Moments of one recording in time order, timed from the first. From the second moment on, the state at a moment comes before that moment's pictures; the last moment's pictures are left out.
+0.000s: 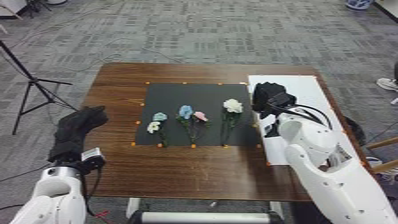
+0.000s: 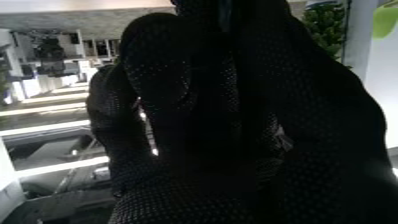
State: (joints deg) left arm 120.6 -53.4 -92.1 -116.9 53.6 27.0 9.0; right arm -82.8 -59.5 68.8 -104.2 -143.8 -12.8 16.0
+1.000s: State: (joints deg) left arm 120.6 -52.9 -92.3 -116.9 53.9 26.0 7.7; right arm -88.4 -61.6 67.0 -104.2 -142.2 -11.0 18.3
